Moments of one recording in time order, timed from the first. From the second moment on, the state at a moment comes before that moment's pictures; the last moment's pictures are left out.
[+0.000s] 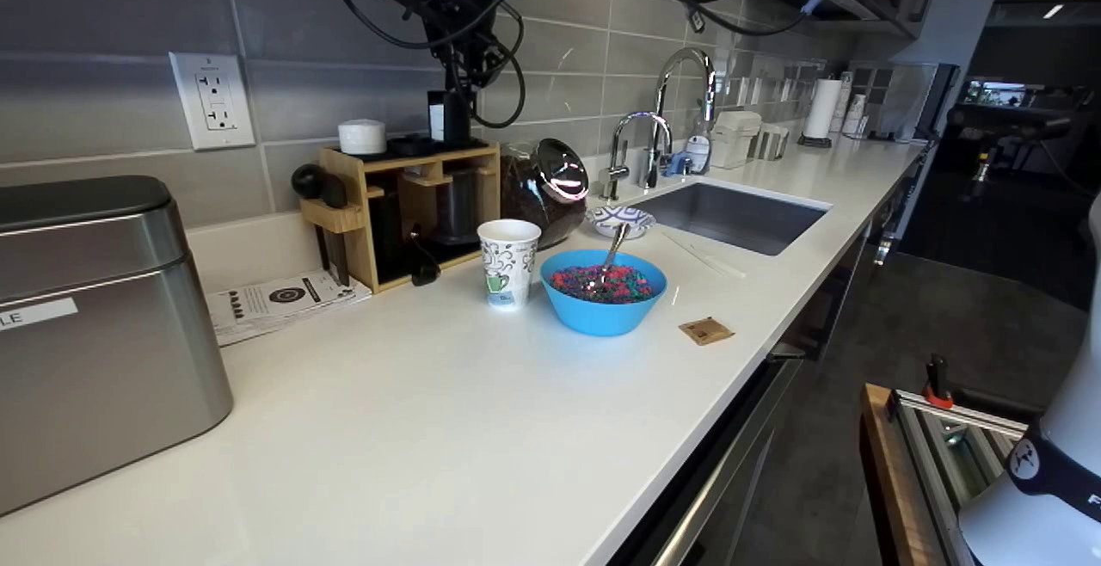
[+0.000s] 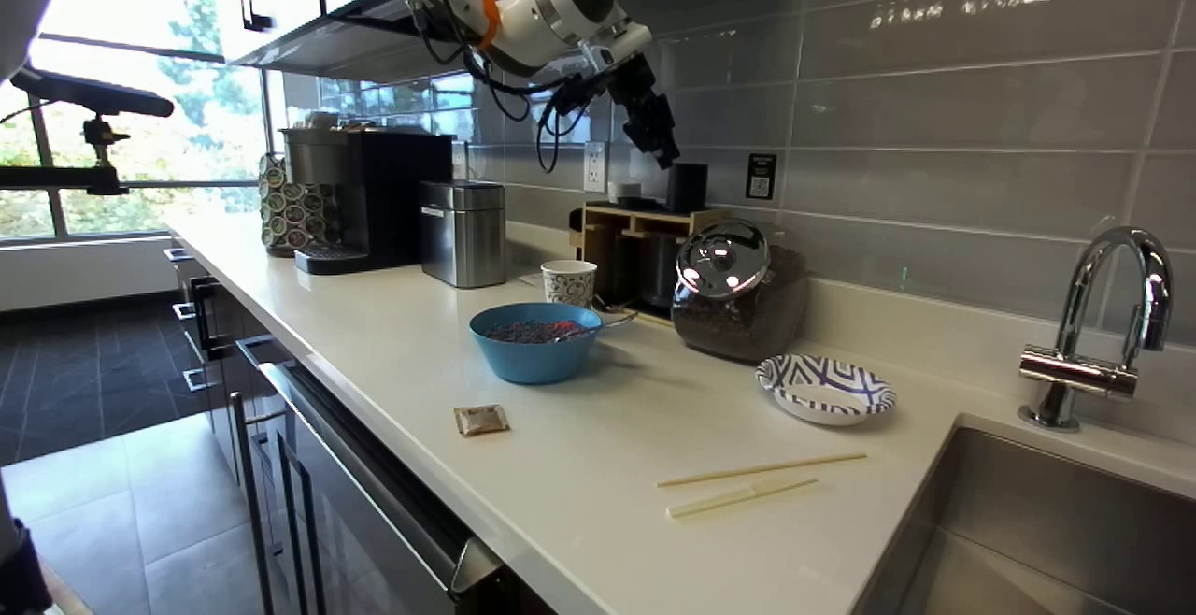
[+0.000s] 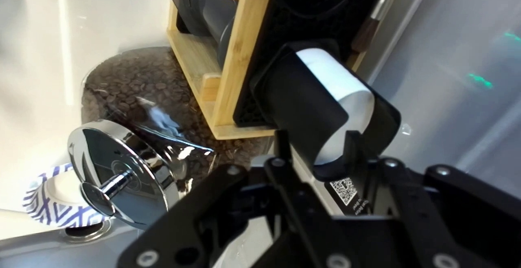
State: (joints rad) arm 0.05 0.41 -0.16 -1.39 -0.40 2.25 1.70
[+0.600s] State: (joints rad) arm 0.10 0.34 -0.16 -1.46 -0.43 2.27 1.62
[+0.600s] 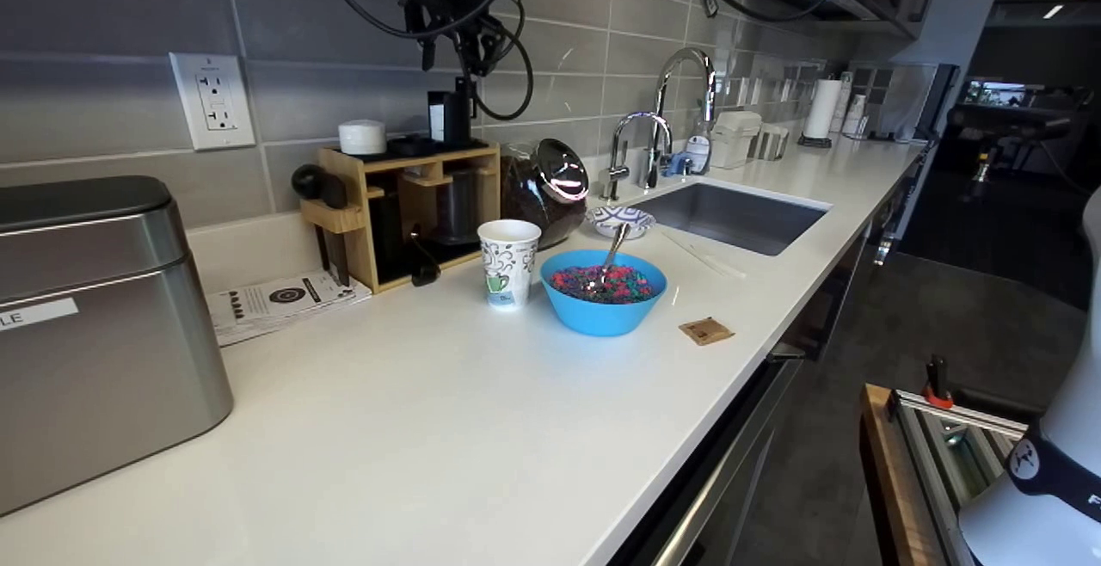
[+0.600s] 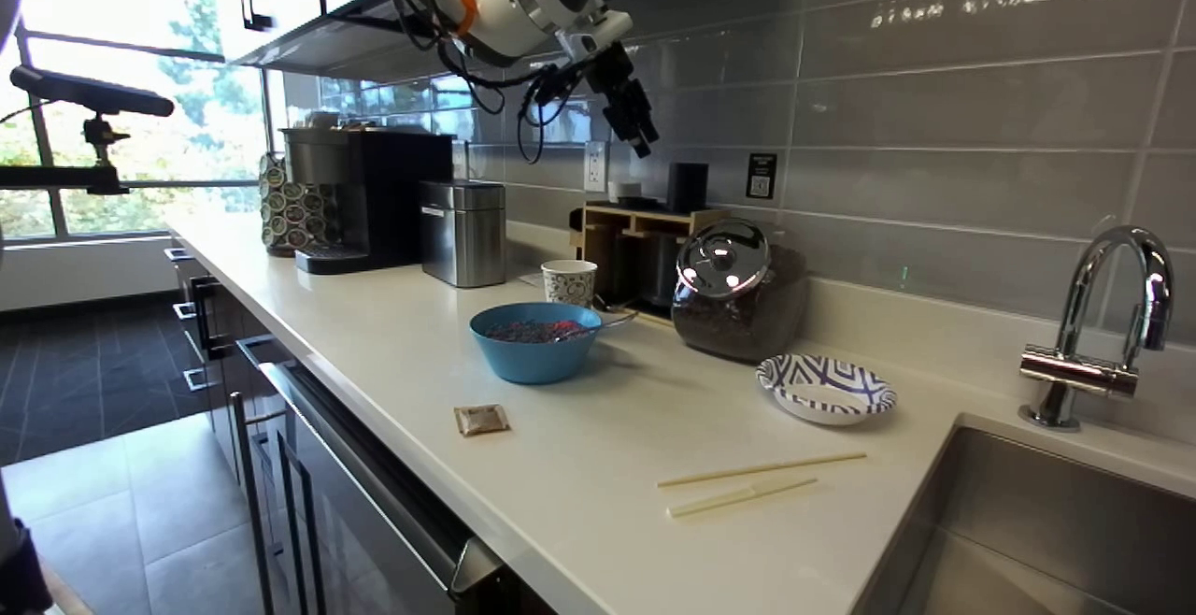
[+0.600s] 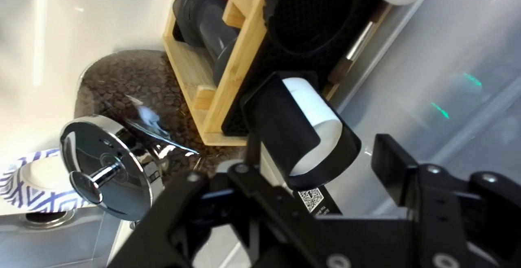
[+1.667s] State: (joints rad) arm 0.11 -0.04 0.02 -1.90 -0.34 1.86 1.08
